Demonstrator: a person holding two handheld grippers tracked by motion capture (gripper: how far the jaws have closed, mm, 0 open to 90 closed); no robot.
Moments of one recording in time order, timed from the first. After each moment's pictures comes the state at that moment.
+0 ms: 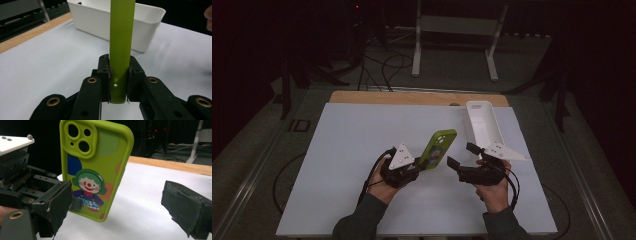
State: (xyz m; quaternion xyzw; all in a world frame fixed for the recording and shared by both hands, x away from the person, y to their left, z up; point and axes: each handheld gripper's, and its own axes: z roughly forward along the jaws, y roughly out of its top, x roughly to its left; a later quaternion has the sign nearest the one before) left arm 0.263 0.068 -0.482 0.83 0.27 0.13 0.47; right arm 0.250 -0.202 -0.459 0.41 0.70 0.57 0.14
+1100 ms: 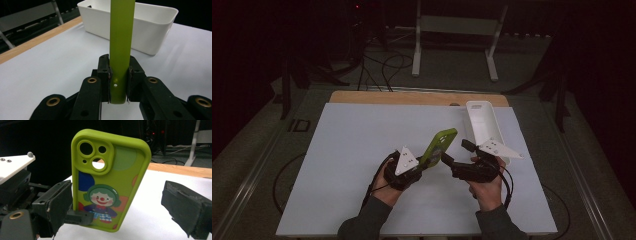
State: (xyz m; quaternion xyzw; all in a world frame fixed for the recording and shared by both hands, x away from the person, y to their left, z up) left arm 0.255 0.057 -0.486 0.82 0.28 0.17 0.46; right arm 0.253 -0.186 -0.451 0.43 0.68 0.58 0.14
